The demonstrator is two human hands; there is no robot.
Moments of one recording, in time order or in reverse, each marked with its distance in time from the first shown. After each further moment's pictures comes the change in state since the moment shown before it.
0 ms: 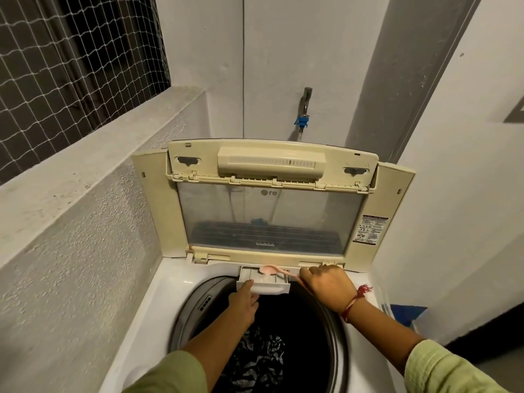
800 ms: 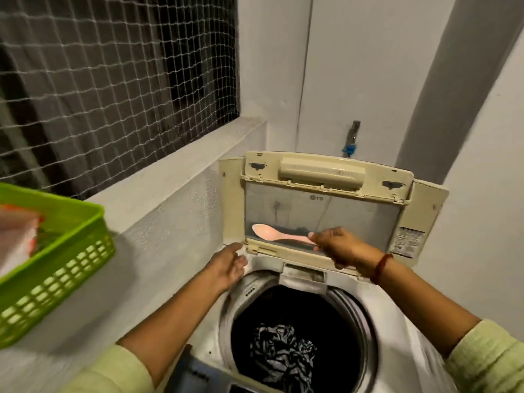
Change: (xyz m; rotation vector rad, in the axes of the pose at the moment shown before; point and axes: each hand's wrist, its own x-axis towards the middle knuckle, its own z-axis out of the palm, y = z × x) left_hand -0.156 0.104 -0.082 0.100 -0.117 0.255; right_hand 0.039 -0.054 -0.176 1.374 -0.419 0.455
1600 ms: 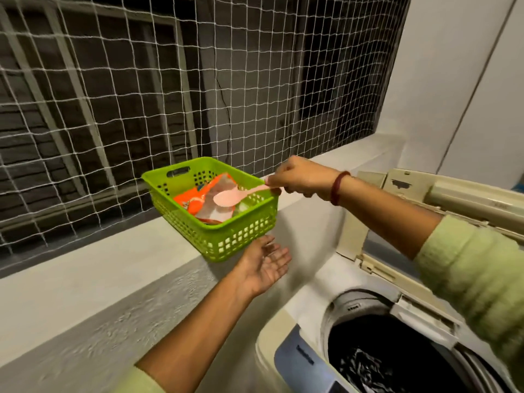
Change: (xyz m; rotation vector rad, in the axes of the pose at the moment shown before) left_hand -0.152 0.038 -0.131 -0.344 0.107 0.165; right_hand -0.013 -0.246 0.222 -0.525 -0.403 -0.652
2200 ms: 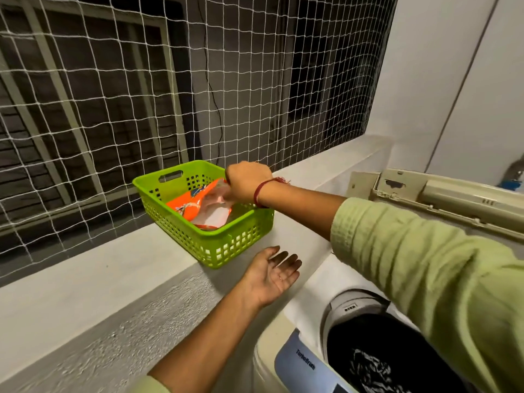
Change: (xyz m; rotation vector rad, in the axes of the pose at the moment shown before) left_hand 0.017 -0.016 -0.003 -0.133 -0.083 -0.077; right_hand 0.058 -0.040 0.060 -0.707 0.193 -0.151
